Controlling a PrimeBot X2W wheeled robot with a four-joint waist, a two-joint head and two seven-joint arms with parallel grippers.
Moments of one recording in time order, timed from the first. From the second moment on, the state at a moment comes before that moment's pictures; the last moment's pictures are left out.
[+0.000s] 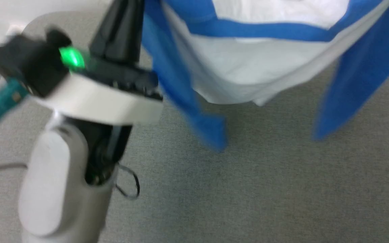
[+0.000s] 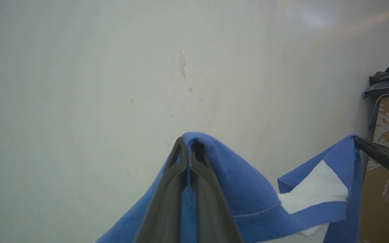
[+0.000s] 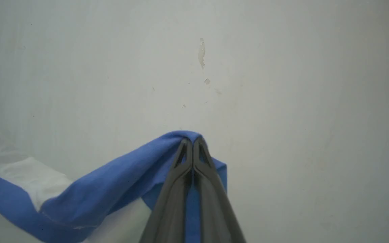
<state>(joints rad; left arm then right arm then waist) -0.58 0.15 -0.26 -0.35 -0.41 0.05 0.10 -0.53 -0.34 -0.05 -0.41 0.28 0.13 0.26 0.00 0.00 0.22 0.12</state>
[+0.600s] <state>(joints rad) -0.94 0.16 -0.24 -0.30 -0.45 0.11 0.45 -0.85 -0.37 0.01 -0.37 0.43 0.13 0.50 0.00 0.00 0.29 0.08</state>
